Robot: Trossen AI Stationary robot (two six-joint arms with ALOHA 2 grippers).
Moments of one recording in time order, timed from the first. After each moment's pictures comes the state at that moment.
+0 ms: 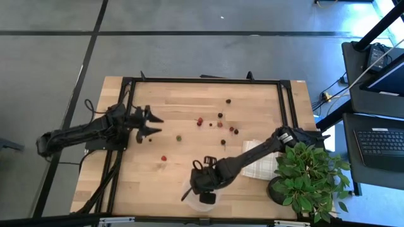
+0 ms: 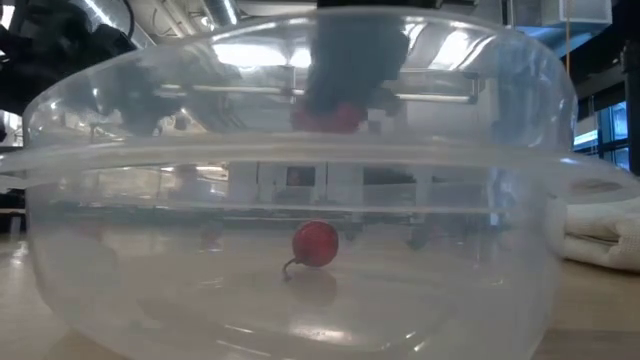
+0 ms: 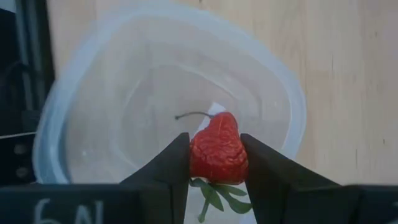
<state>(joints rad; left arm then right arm) 0.40 0.28 0.05 0.14 0.49 -0.22 0.46 2.23 1.95 -0.94 0.11 0.55</state>
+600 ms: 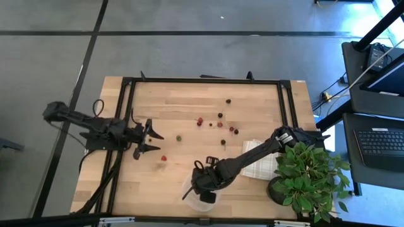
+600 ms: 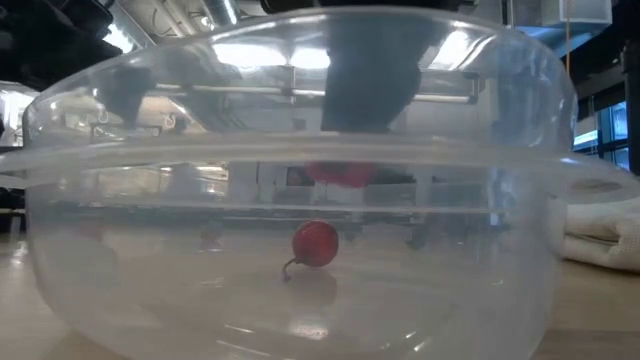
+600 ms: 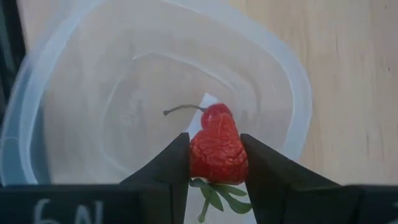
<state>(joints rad) -0.28 0.37 0.08 0.15 -0.09 -0.18 0.46 2.23 1.89 -0.90 0.11 0.60</state>
